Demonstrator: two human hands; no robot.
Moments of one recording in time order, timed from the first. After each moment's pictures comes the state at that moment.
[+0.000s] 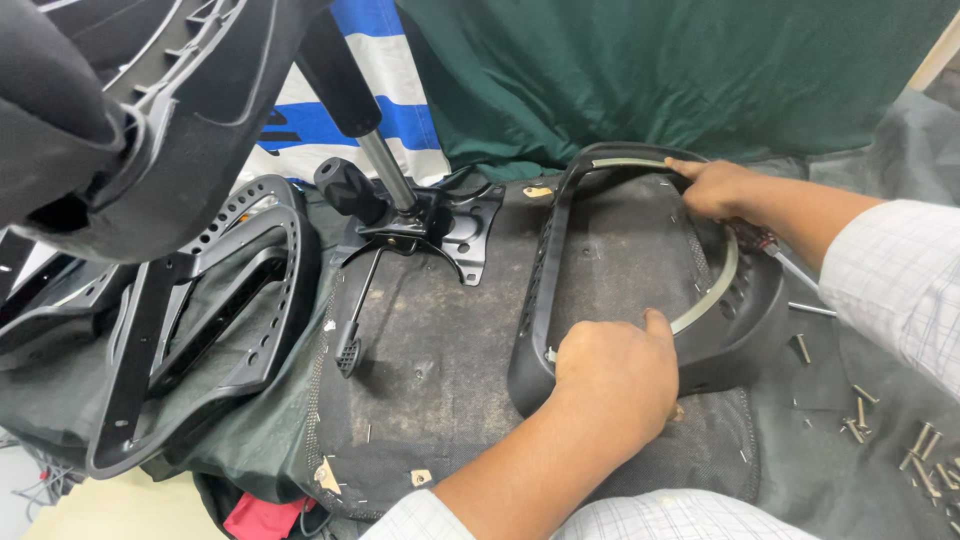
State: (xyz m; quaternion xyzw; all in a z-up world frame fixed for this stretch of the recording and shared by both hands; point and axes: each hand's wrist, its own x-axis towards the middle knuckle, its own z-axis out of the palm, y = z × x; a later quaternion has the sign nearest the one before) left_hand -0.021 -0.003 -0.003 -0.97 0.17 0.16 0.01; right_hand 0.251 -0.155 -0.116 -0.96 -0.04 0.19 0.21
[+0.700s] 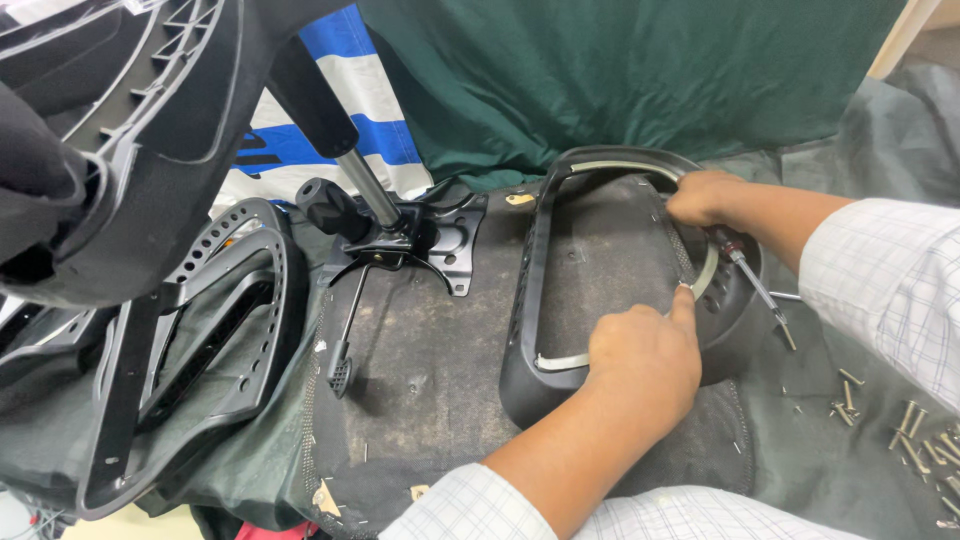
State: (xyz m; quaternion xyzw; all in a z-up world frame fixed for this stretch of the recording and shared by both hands) left_hand 0.003 -0.031 -0.046 -0.97 0.18 0.13 -0.03; right_hand 0.265 -0.170 -0.149 -0.98 0.00 0.19 0.10
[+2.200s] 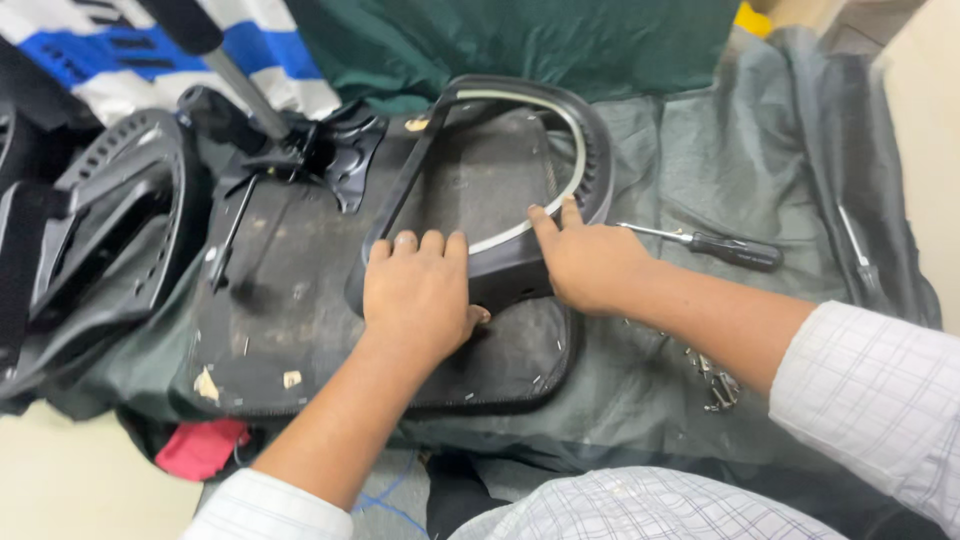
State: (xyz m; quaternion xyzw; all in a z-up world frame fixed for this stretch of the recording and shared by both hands) left_hand -0.059 -0.017 -0.009 -0.99 0.04 -0.01 0.11; right_hand 0.022 -0.194 -0.053 -0.95 -0.27 0.12 0.04
